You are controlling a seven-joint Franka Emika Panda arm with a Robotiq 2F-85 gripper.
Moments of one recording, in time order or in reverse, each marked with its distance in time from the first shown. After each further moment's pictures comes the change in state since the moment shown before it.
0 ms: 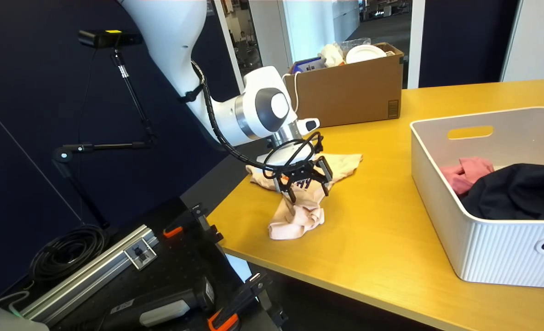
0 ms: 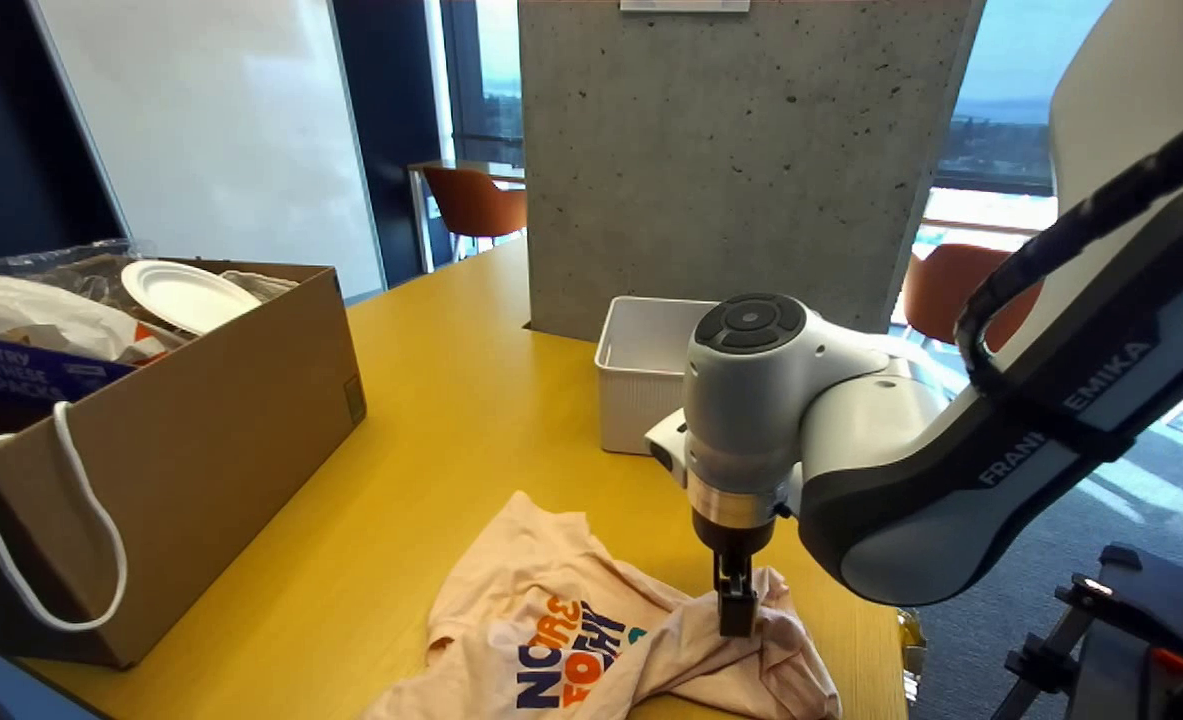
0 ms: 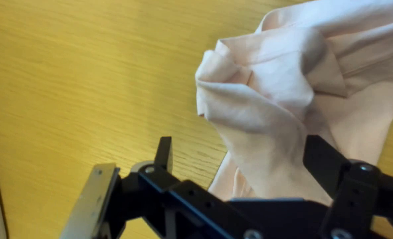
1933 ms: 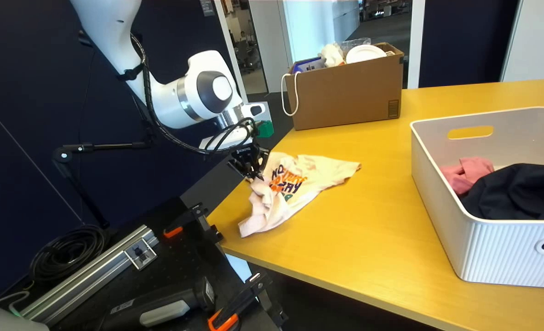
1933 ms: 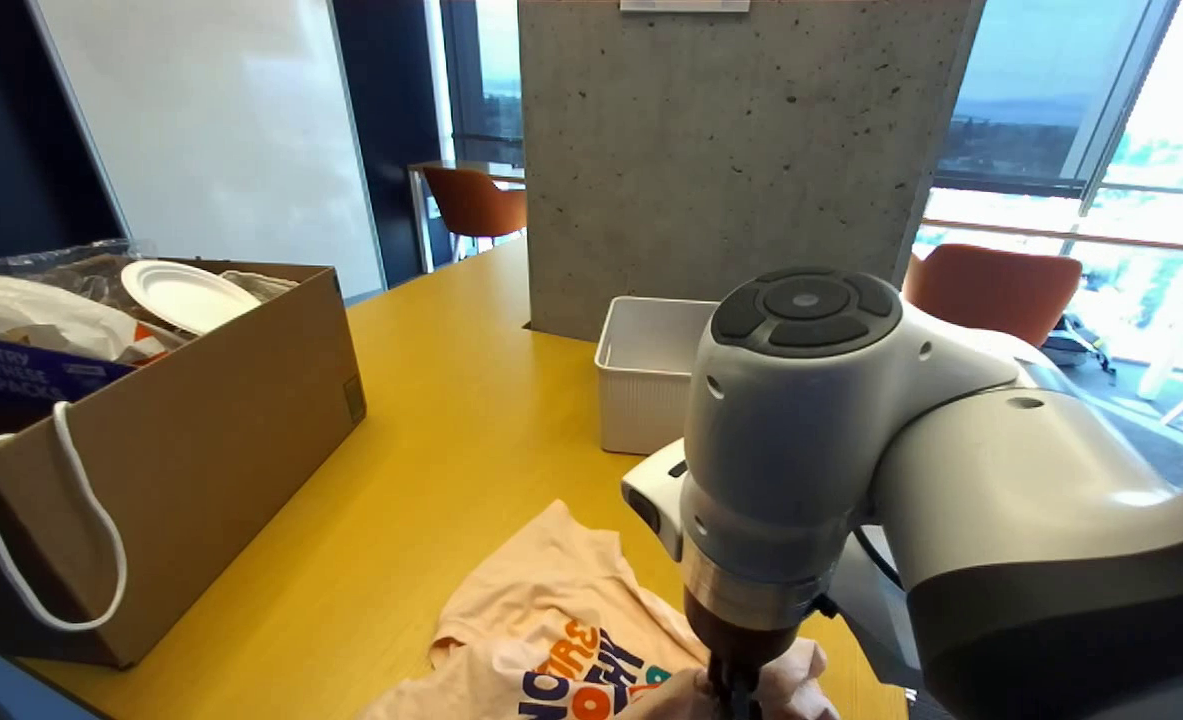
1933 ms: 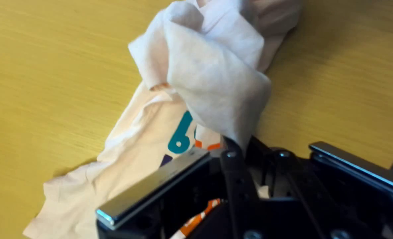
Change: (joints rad) arm 0.170 -0.230 0.045 -0.260 0.075 0.035 0.123
